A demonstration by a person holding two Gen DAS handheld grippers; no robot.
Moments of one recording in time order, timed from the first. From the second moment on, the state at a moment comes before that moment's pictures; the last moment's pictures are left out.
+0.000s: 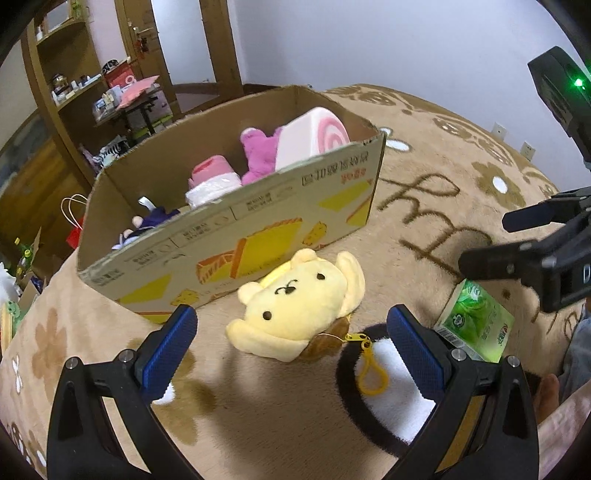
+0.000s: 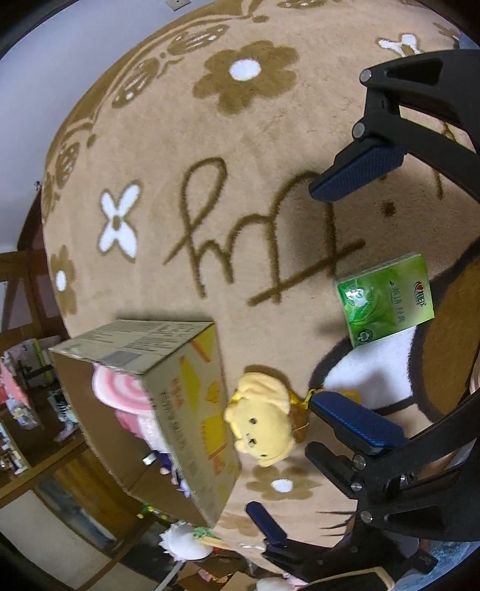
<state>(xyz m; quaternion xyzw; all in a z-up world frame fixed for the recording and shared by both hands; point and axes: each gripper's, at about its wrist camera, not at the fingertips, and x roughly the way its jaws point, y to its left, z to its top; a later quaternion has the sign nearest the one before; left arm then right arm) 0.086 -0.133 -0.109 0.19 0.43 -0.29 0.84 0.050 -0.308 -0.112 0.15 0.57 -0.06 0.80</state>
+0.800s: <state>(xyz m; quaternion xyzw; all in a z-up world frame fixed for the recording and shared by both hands) 0.099 -0.149 -0.148 0.19 0.46 -0.32 0.81 0.050 -0.303 -0.173 0.15 0.66 -0.04 0.73</state>
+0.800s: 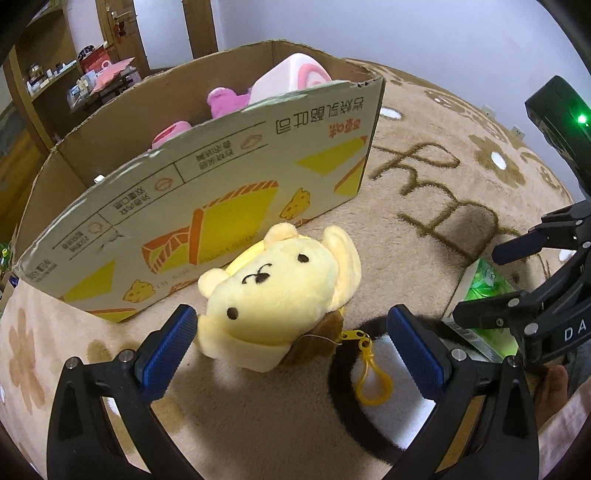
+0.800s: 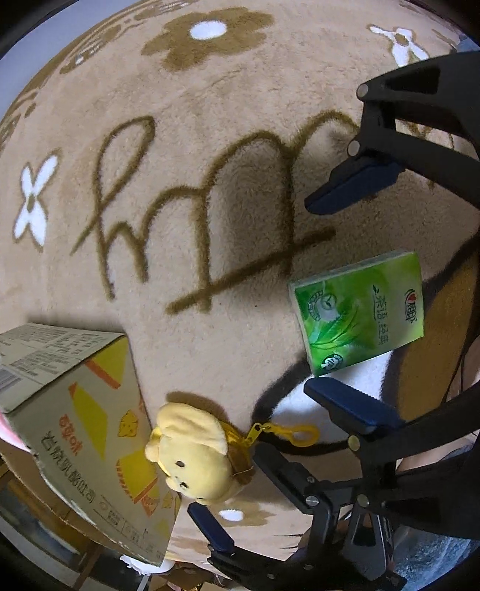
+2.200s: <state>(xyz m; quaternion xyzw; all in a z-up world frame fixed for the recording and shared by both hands) 0.117 -0.146 -0.165 0.17 0.47 -0.29 0.82 0.060 -0.280 -0.179 0.12 0.66 -0.02 0.74</state>
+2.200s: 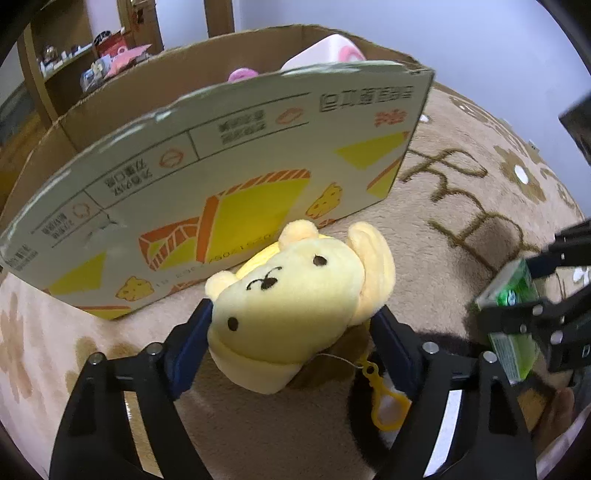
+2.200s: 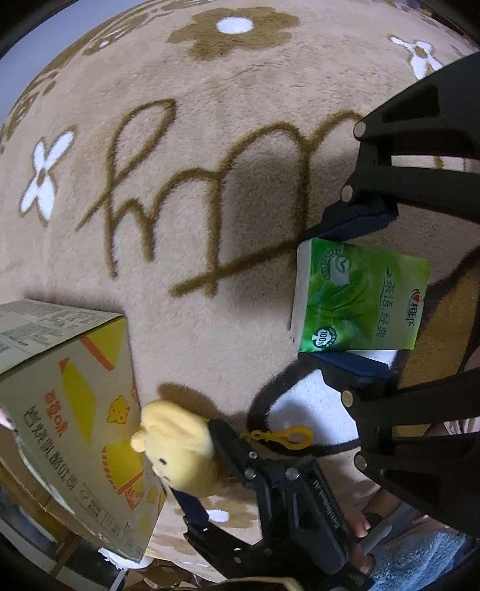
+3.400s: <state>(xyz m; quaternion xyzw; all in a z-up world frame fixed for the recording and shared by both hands) 0.089 -0.077 -0.013 0.11 0.27 -0.18 0.94 0.052 -0.238 -0.011 0.06 0.36 -0.02 0.93</state>
